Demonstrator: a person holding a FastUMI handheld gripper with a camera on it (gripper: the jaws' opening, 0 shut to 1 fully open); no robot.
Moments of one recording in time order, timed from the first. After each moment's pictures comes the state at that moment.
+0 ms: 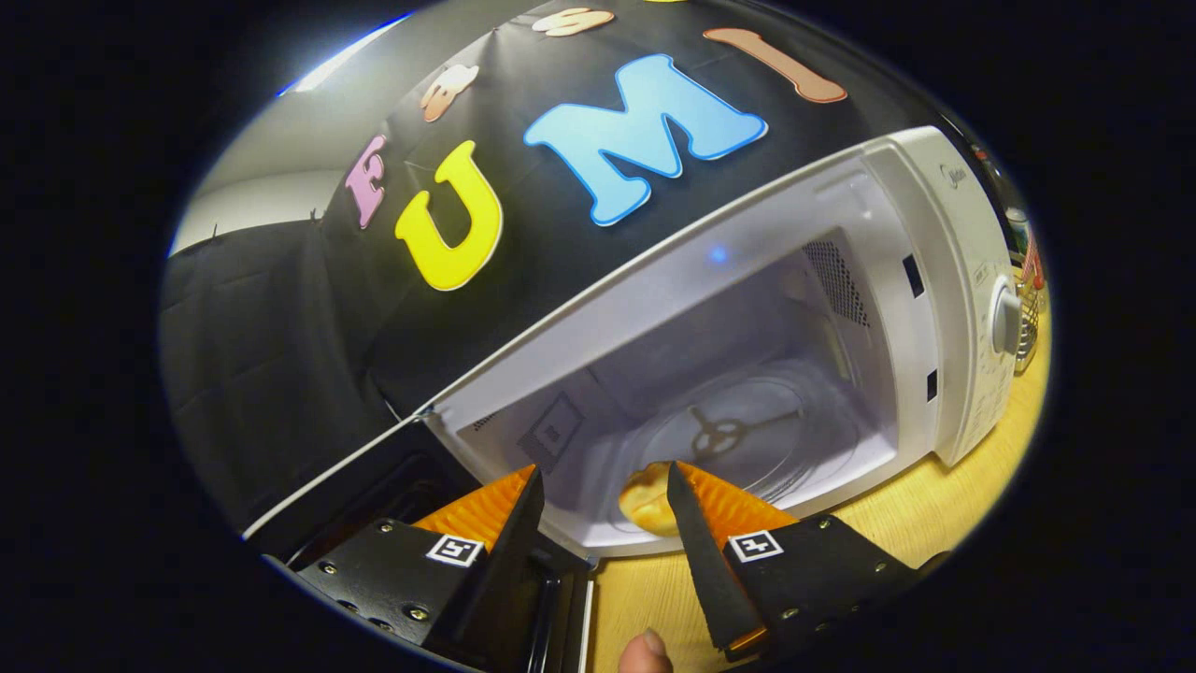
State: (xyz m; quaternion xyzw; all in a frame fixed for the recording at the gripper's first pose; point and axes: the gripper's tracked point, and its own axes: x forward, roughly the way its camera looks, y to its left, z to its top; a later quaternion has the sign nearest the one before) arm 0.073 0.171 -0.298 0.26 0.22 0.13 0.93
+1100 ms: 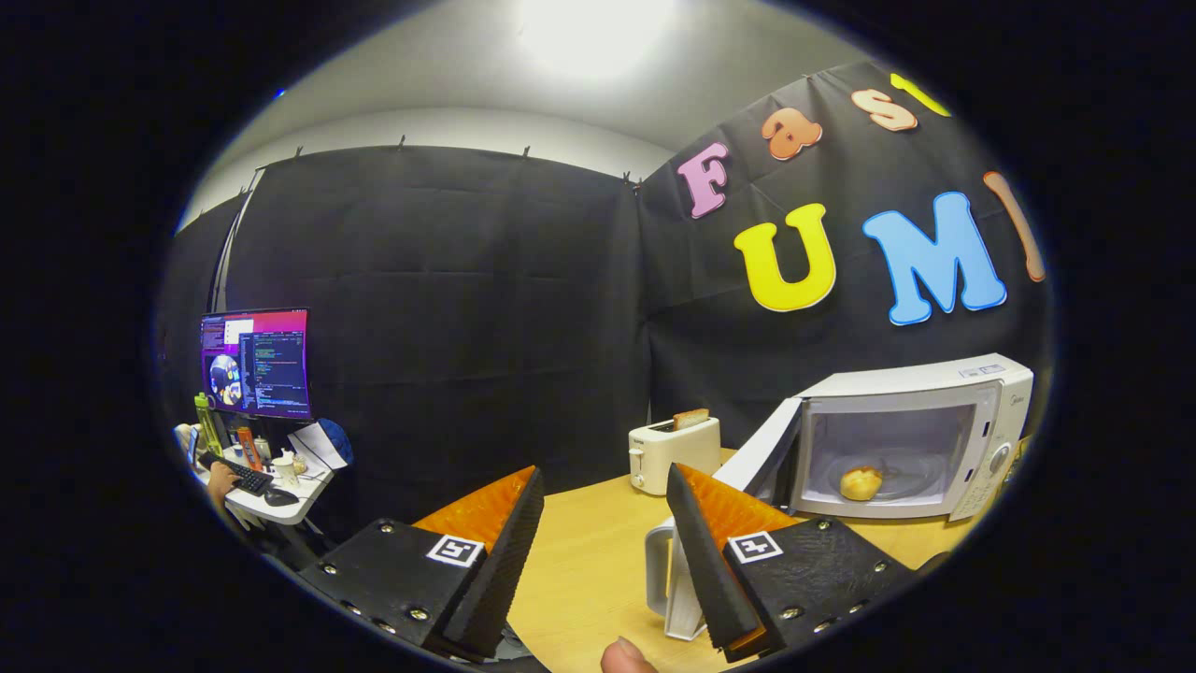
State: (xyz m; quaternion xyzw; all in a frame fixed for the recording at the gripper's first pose) arm -0.237 0.282 -0.140 0.09 0.11 0.47 0.87
